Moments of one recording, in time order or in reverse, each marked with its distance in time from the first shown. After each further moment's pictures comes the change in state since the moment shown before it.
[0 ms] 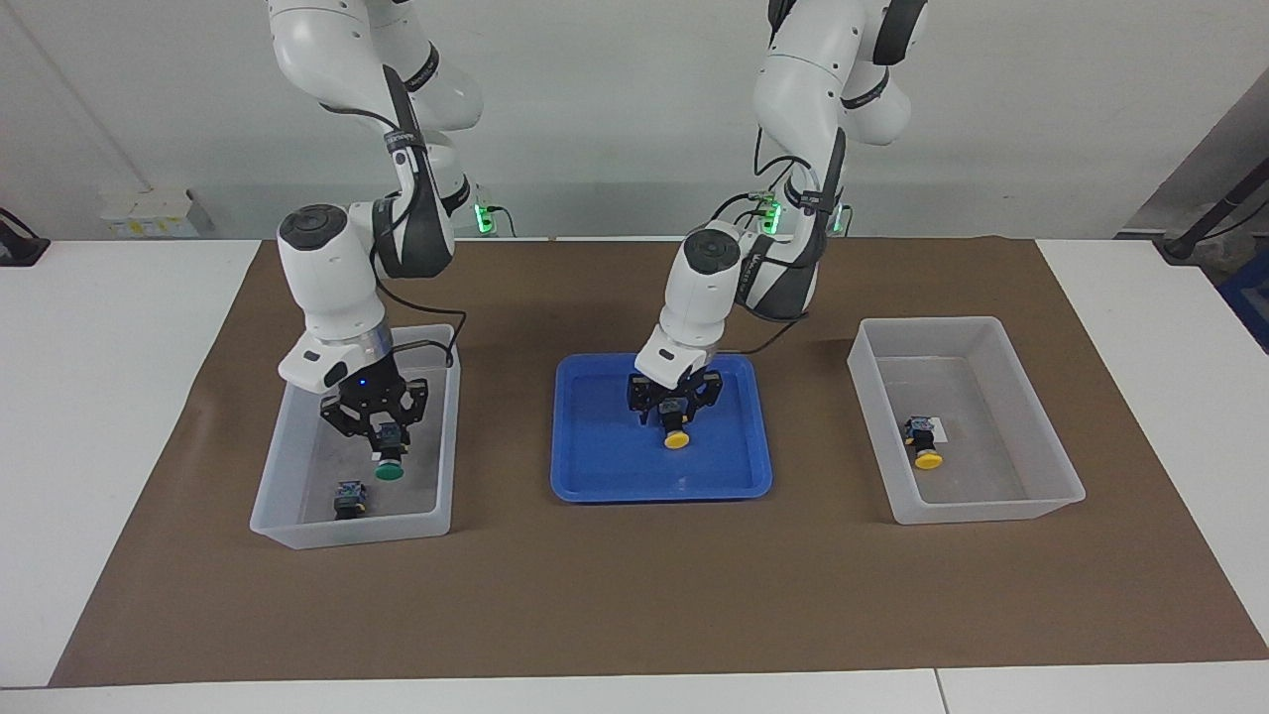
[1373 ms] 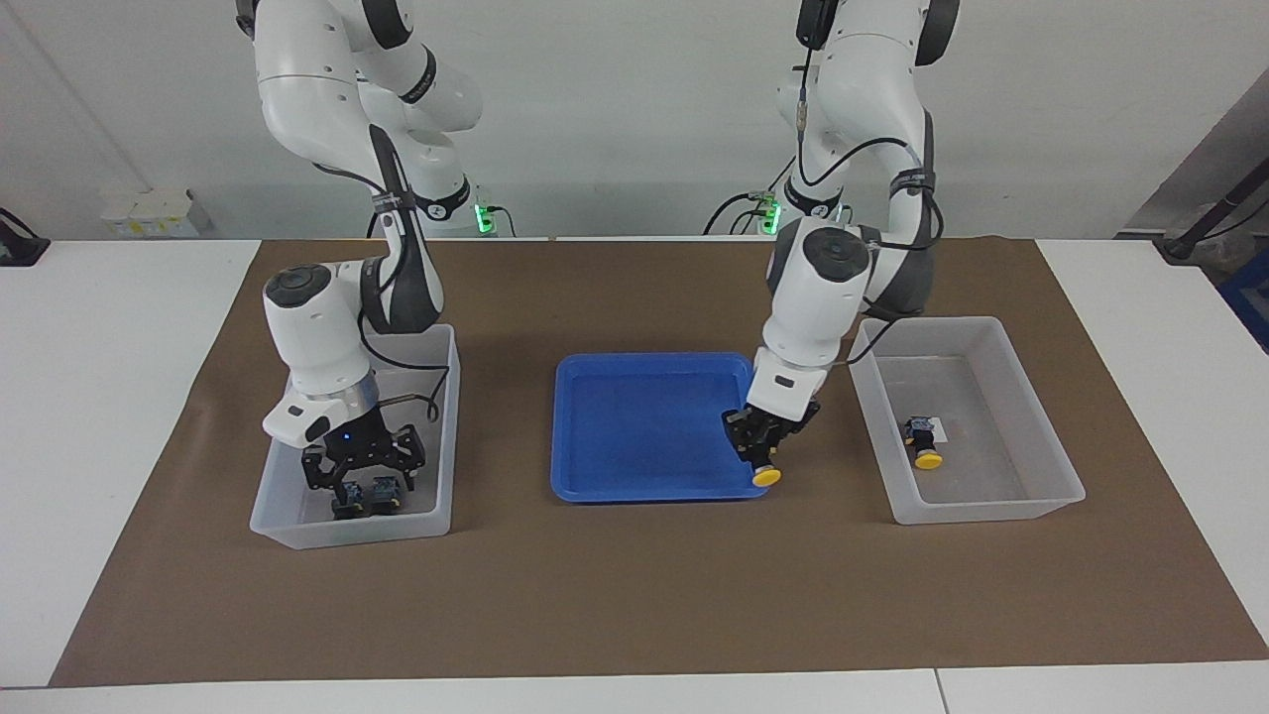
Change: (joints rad) left arm 0.246 -0.019 0.034 0.258 0.000 -0.284 0.072; right arm -0.031 0.145 0.006 0.145 0.000 0.049 -0.015
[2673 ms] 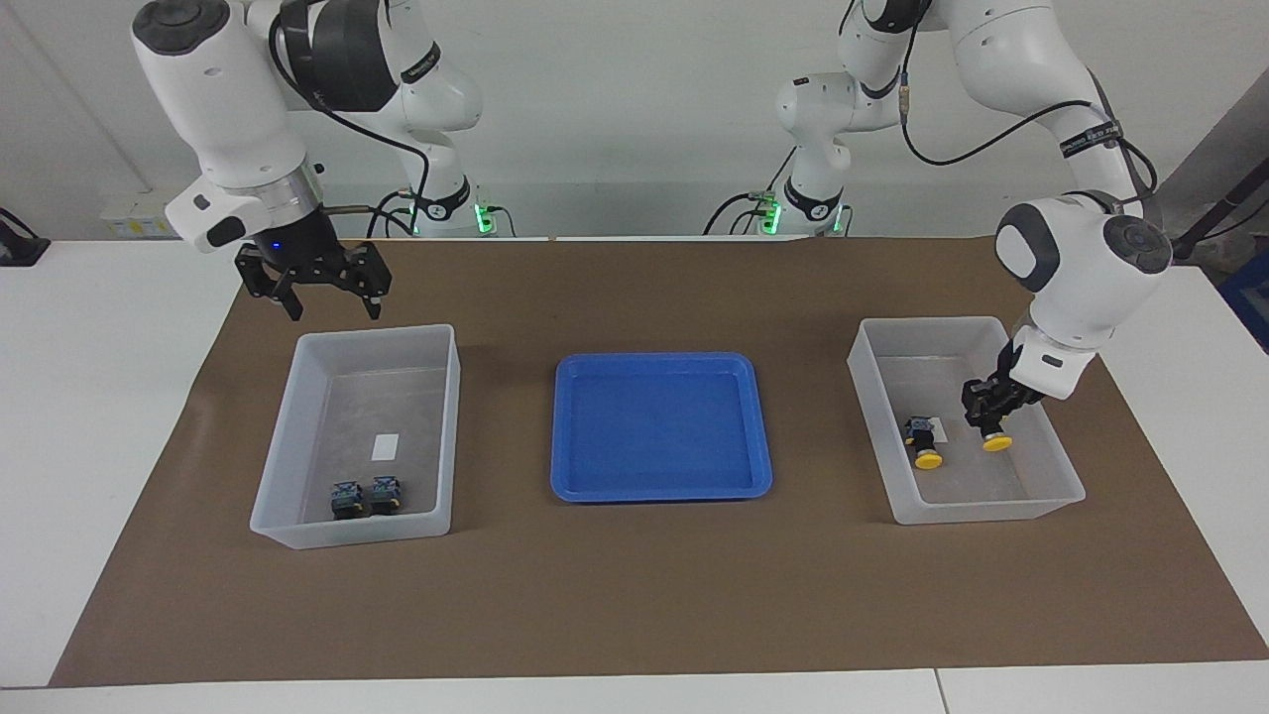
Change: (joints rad) left arm 0.445 -0.157 0.013 -0.276 0.051 0.018 0.578; right arm 0.016 -0.365 0.006 0.255 0.074 -0.904 0.230
